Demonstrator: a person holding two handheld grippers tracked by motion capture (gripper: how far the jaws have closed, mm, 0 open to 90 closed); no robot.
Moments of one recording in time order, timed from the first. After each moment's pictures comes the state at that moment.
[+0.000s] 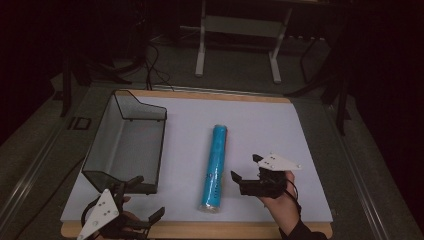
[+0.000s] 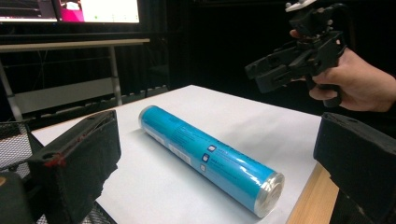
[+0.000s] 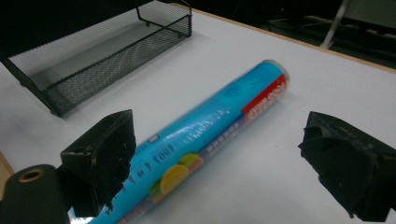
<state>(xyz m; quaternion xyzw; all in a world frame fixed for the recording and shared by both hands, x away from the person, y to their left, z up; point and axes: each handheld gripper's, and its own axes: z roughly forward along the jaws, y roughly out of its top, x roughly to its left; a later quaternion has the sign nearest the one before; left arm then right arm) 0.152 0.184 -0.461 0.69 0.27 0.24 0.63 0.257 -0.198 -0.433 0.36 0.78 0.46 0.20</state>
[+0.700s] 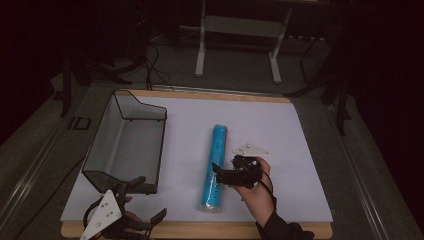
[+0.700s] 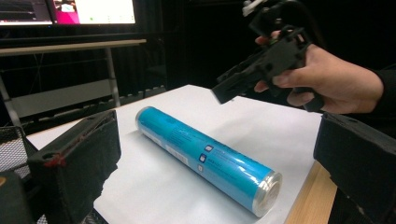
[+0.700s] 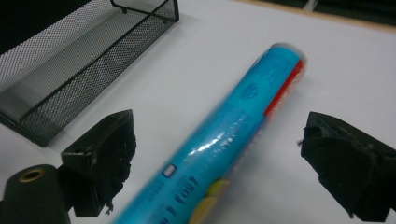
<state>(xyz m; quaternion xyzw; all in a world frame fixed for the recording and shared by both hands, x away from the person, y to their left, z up) 0.152 0.180 -0.460 0.69 0.26 0.25 0.63 0.278 -0.137 -0.434 0.45 0.78 0.41 0.18</state>
